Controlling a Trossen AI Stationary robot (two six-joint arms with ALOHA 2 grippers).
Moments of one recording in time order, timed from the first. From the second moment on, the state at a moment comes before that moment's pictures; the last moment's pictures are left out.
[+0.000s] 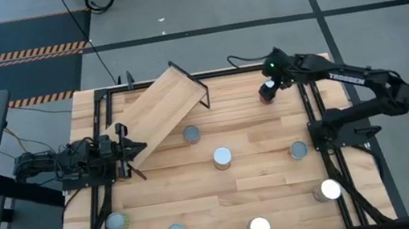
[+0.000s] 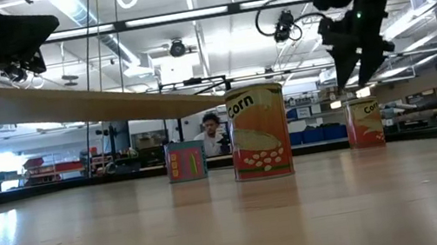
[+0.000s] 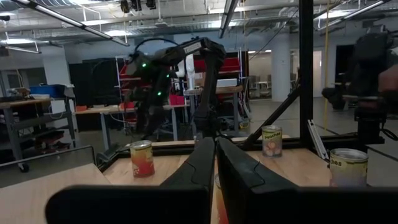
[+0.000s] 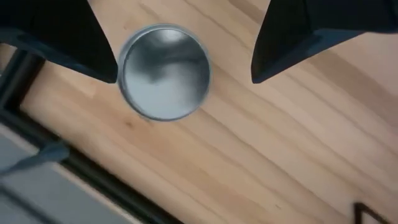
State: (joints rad) left arm -0.11 0.01 0.02 0.22 -0.16 0.10; right arm -0.70 1.17 0.88 -0.80 0.12 0.23
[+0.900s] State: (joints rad) left arm -0.11 0.01 0.02 0.26 -0.16 0.01; right arm -0.74 1.37 0.88 -0.81 0.05 0.31
